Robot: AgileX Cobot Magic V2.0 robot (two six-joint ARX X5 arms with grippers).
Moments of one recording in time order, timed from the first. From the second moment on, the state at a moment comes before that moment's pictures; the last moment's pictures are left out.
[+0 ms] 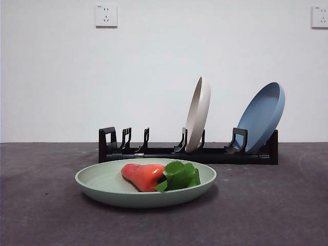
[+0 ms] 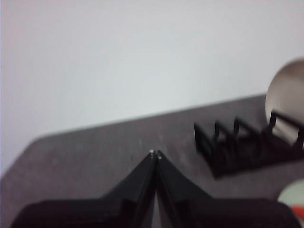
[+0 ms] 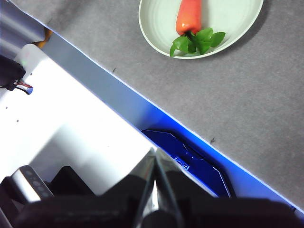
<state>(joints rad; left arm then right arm) -0.11 0.19 0.21 -0.03 -0.02 0.12 0.87 0.72 0.97 -1.13 -0.15 0.30</state>
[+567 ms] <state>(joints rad) -0.10 0.03 0.02 -0.12 -0.02 0.06 0.87 0.72 0.97 -1.13 -0.15 0.30</state>
